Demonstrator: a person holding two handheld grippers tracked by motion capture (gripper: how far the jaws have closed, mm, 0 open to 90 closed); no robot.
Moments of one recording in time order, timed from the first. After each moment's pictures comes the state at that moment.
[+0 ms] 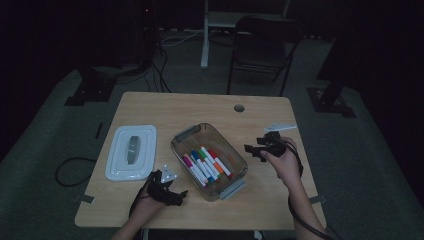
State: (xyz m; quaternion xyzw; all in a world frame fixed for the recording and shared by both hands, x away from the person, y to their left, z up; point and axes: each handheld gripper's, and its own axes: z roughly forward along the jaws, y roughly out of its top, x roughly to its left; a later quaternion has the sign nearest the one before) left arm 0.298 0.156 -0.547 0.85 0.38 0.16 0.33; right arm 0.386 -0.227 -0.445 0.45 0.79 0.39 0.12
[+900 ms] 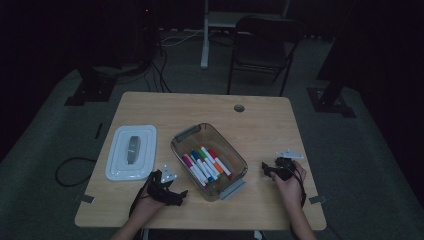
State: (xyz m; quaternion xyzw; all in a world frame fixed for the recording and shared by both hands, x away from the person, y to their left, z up) left arm 0.298 0.156 -0.547 0.85 0.38 0.16 0.33; right arm 0.359 -0.277 -0.548 0.55 0.73 0.33 0.23
